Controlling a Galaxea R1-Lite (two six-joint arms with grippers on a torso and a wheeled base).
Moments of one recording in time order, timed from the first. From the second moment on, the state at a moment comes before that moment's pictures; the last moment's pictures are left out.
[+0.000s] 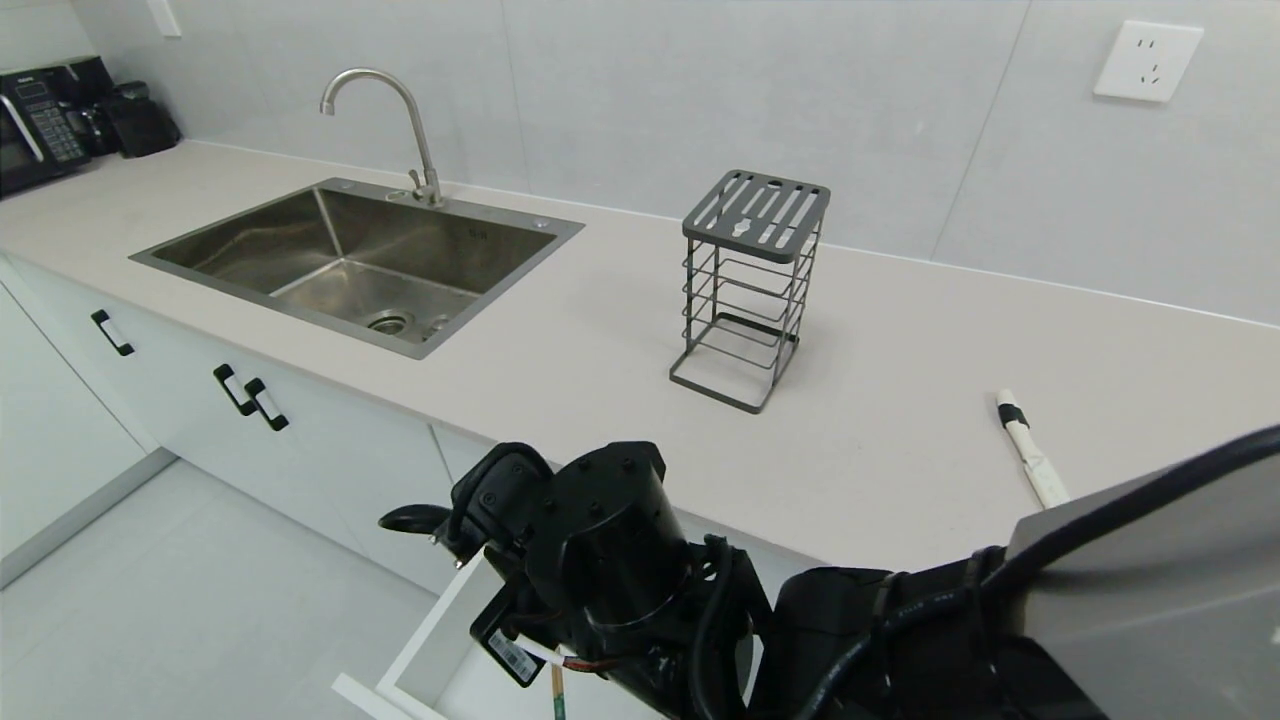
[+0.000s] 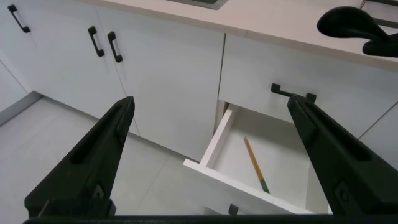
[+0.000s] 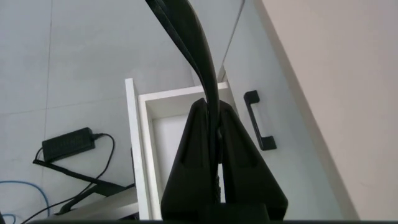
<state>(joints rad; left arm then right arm) 0.00 0.00 0.00 0.00 0.02 -0.01 1.12 2.16 -1.19 -0.54 -0.20 -0.09</state>
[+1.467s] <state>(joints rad) 0.00 0.00 0.00 0.00 0.02 -0.01 1.14 2.22 -1.27 -0.40 -0.29 -0.13</state>
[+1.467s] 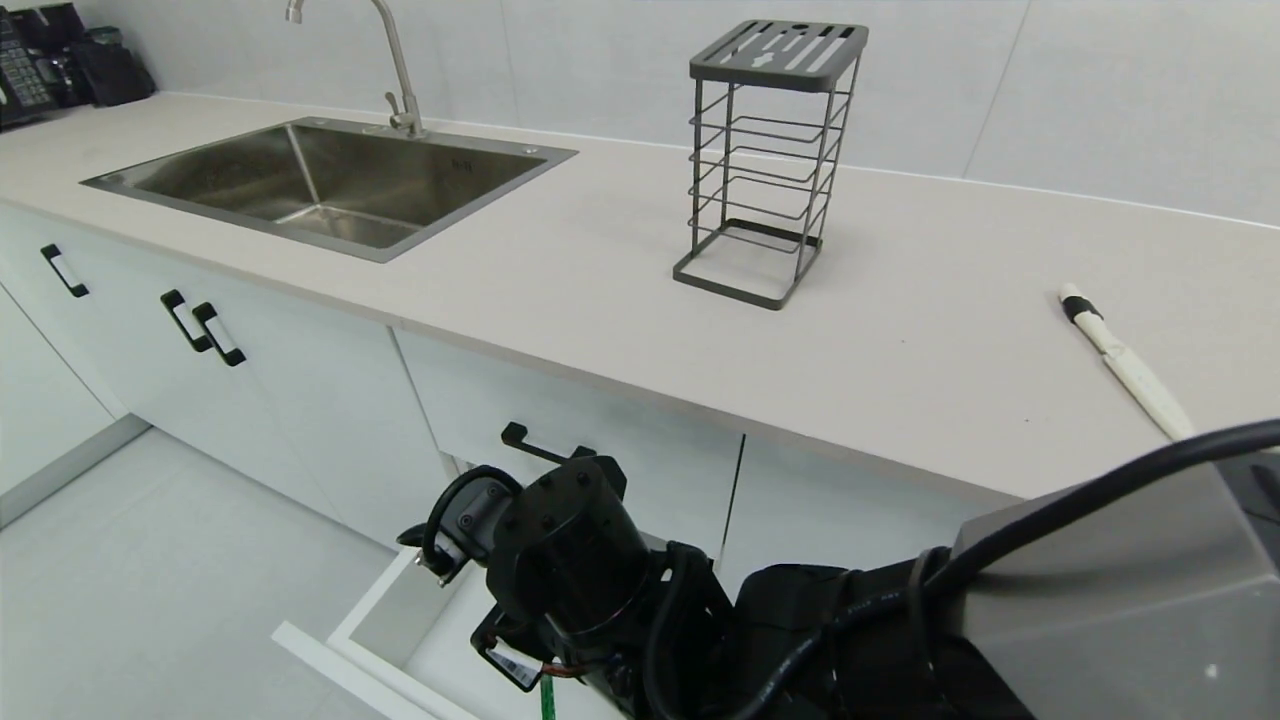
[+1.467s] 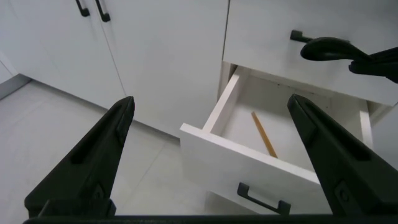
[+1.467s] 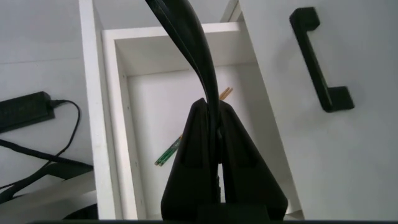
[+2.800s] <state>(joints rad) 0.00 0.00 0.00 0.00 0.02 0.00 1.13 2.28 -1.38 -0.41 -0.28 -0.19</state>
